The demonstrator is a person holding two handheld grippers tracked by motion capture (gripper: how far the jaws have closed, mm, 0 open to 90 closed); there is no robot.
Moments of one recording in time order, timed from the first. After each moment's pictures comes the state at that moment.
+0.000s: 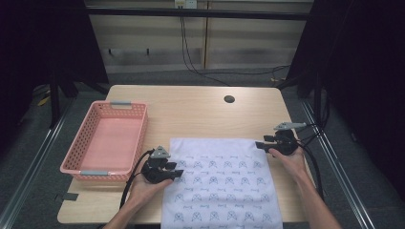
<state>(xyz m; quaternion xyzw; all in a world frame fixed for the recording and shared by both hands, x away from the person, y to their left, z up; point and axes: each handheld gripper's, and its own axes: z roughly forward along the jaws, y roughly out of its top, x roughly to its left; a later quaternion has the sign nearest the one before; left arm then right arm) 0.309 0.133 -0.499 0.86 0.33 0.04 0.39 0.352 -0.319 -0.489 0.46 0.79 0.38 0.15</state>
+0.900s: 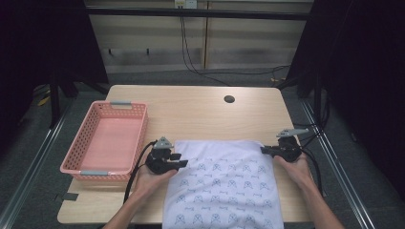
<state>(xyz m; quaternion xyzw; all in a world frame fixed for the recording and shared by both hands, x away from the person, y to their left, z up) 0.336 0.119 -0.483 0.84 0.34 0.05 0.42 0.333 -0.328 -0.497 0.45 0.80 0.38 0.12</state>
